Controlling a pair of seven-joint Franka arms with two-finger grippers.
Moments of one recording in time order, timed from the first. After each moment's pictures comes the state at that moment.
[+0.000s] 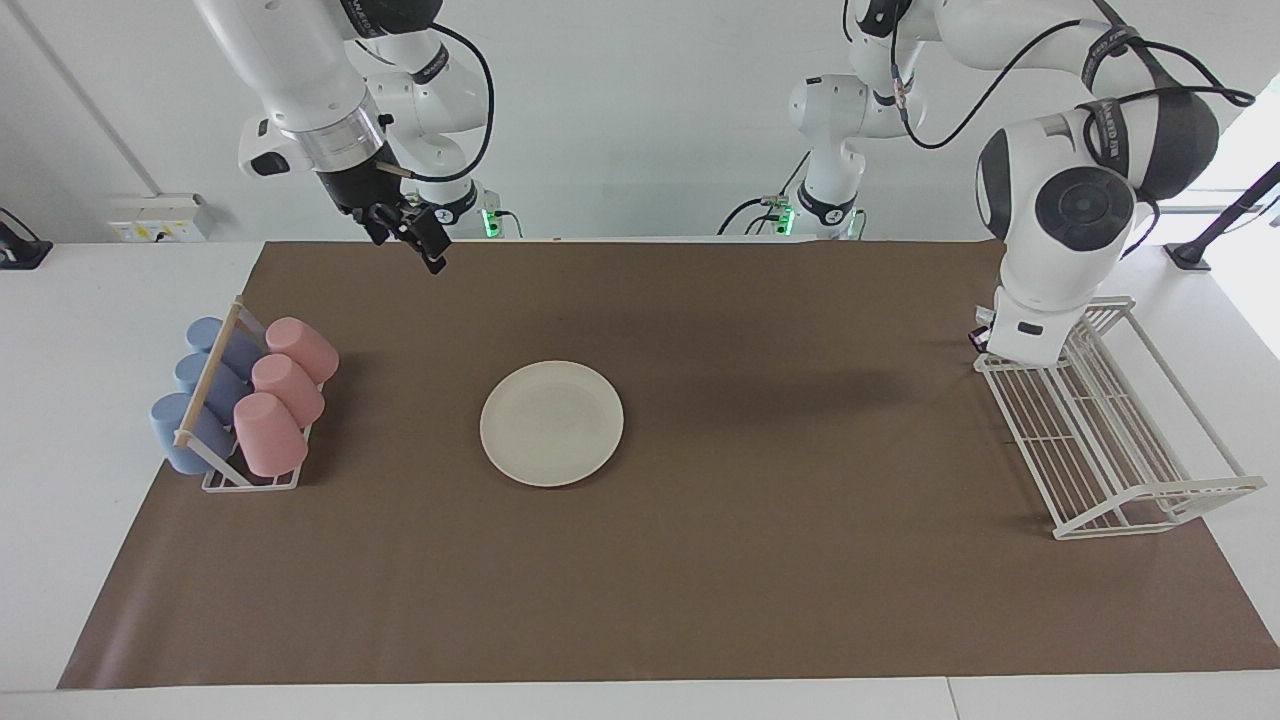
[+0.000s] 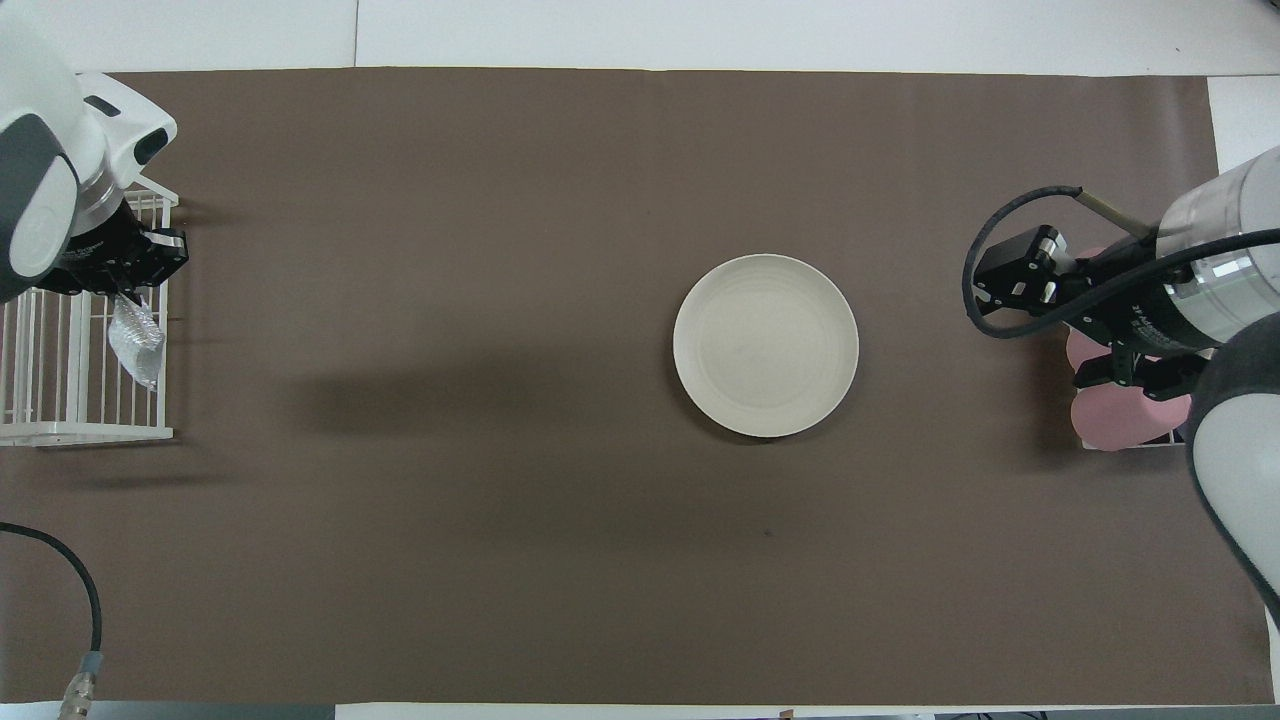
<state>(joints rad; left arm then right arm) -0.15 0.28 0.00 -1.39 0.22 1.41 -0.34 0.09 -0.02 0.06 -1.57 0.11 1.49 0.78</state>
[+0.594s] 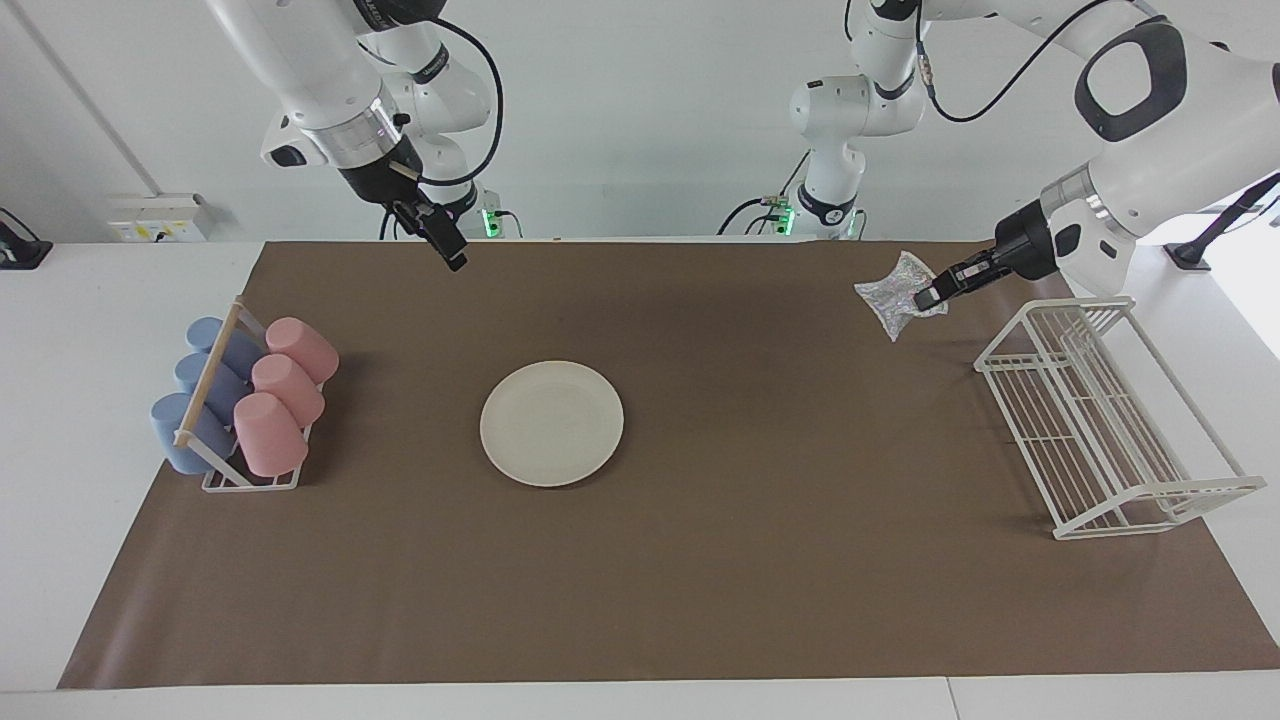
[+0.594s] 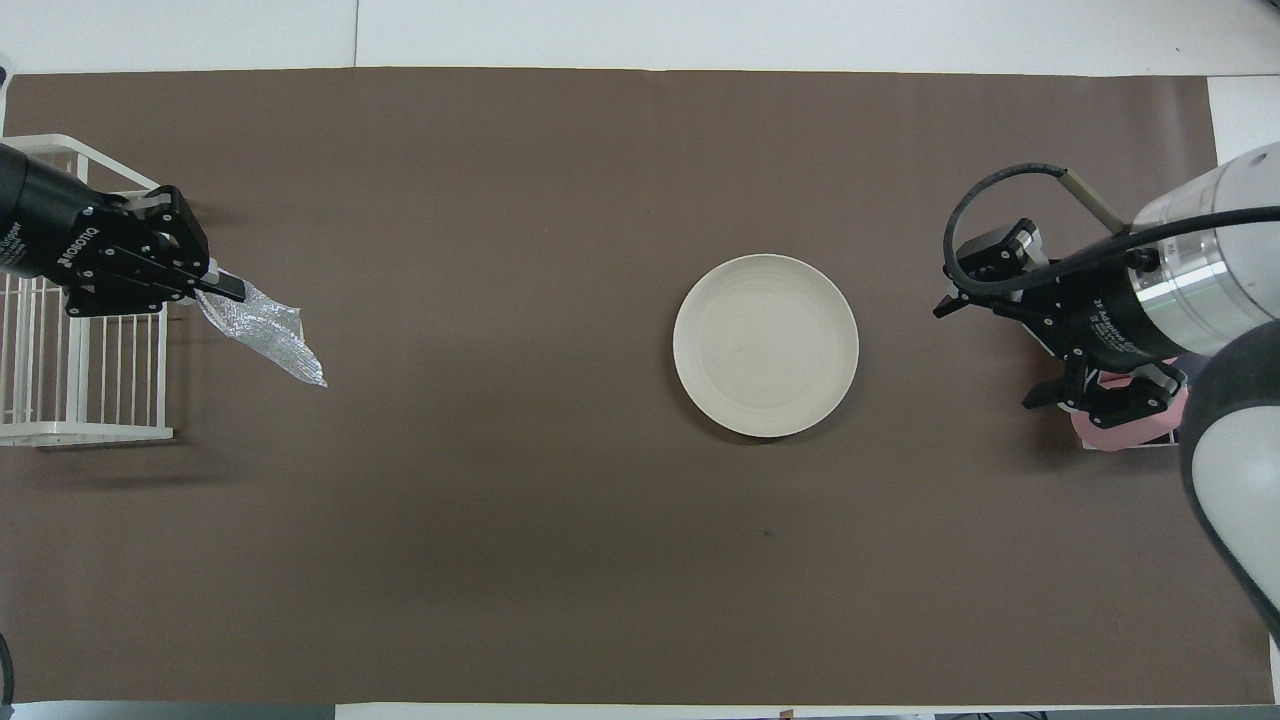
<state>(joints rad) 0.00 0.17 0.02 -1.48 -0.60 1.41 -0.42 0.12 -0.02 0.06 -1.57 0.21 1.49 1.06</state>
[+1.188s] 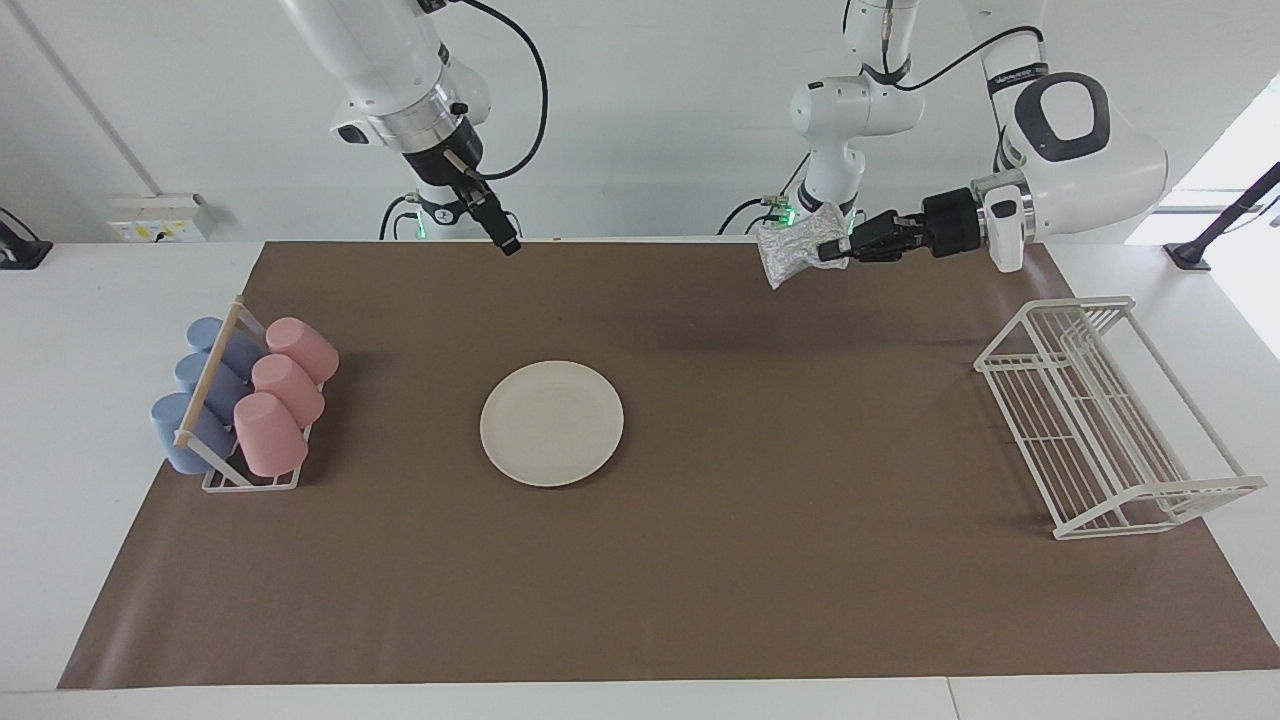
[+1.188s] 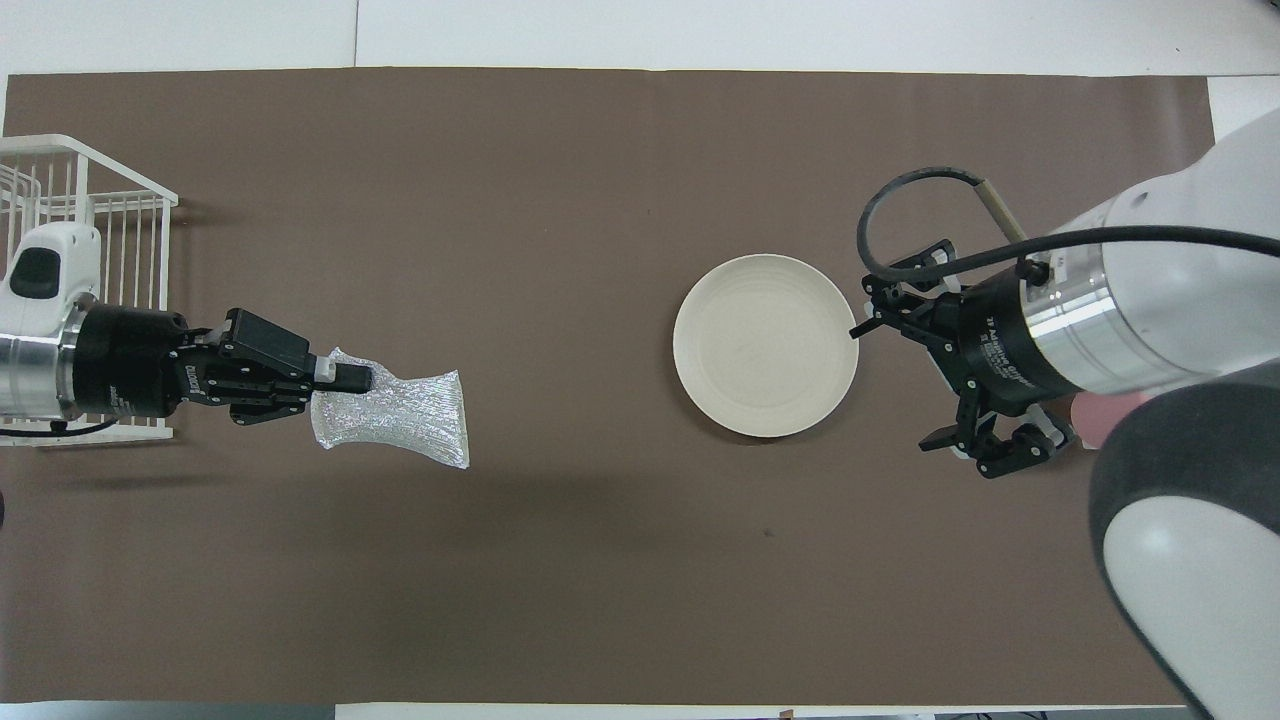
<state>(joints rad) 0.00 -0.15 0.01 -2.10 -1.17 1.58 -0.01 0.22 -0.02 0.07 -1.57 0.28 1.49 1.38</state>
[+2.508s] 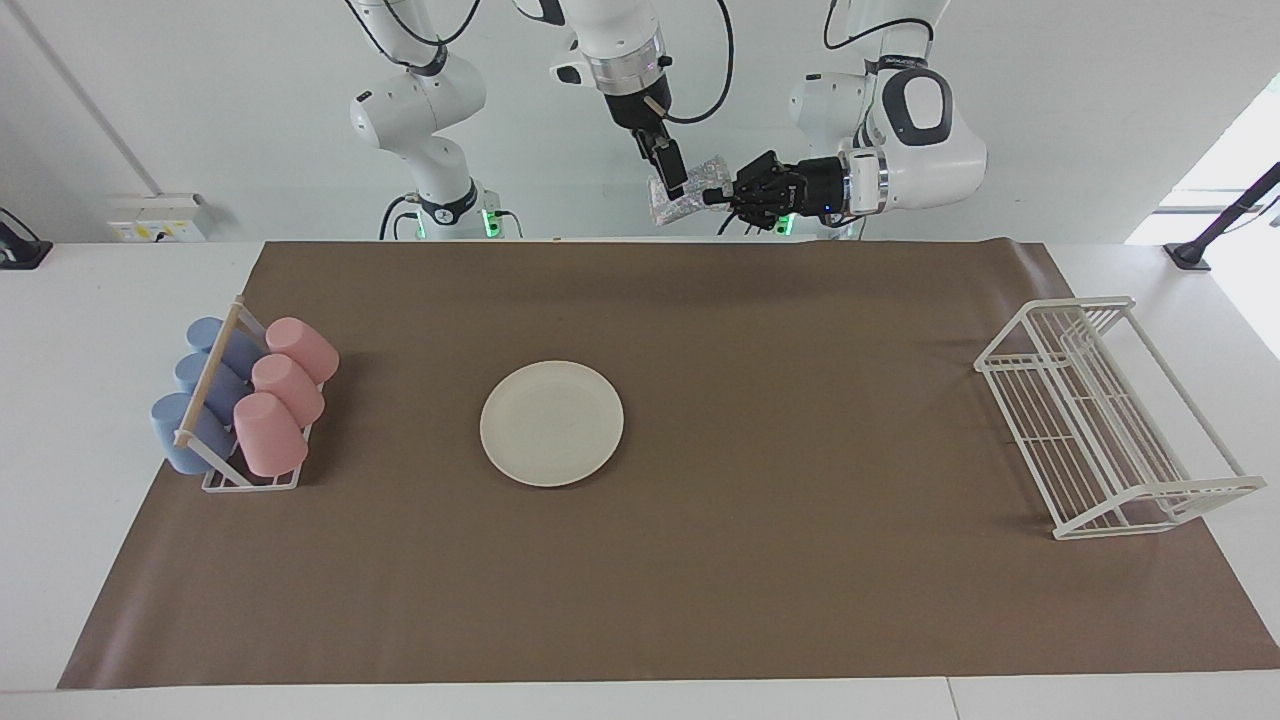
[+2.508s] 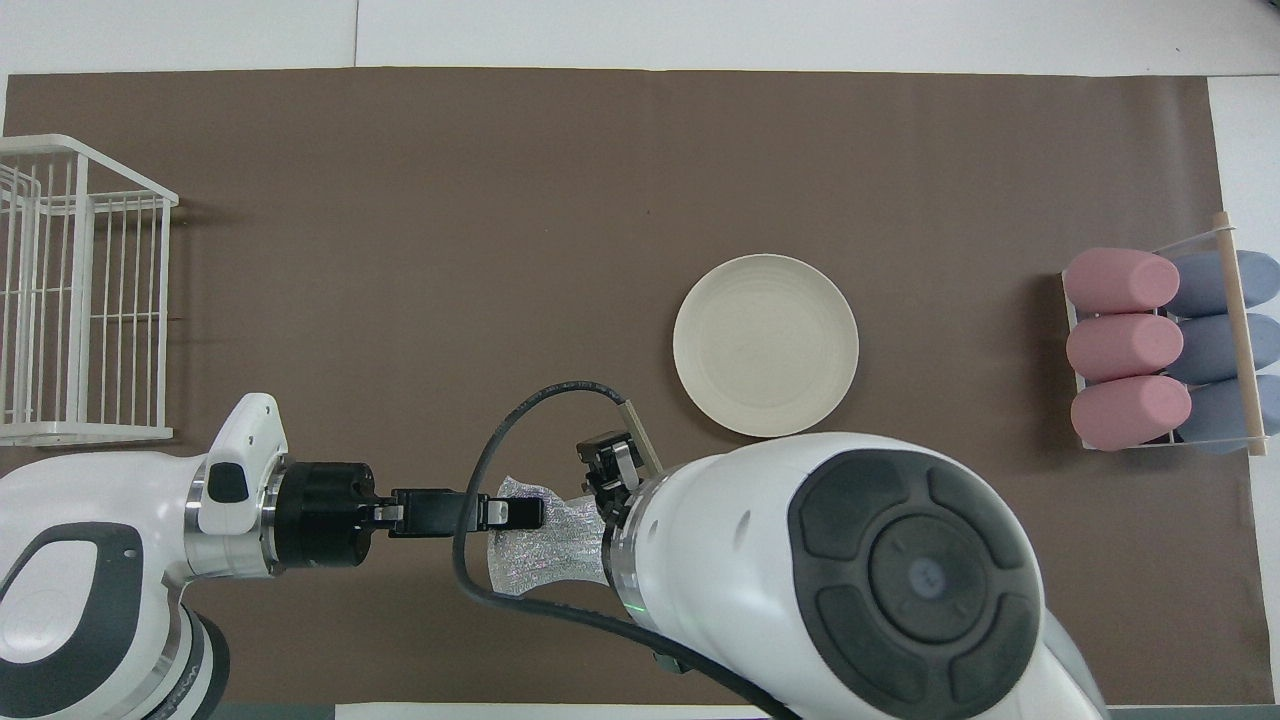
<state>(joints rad) -0.29 -0.41 0.00 -2.50 -1.53 1.81 0.41 0.63 -0.08 0.06 -1.71 0.28 1.73 1.91</state>
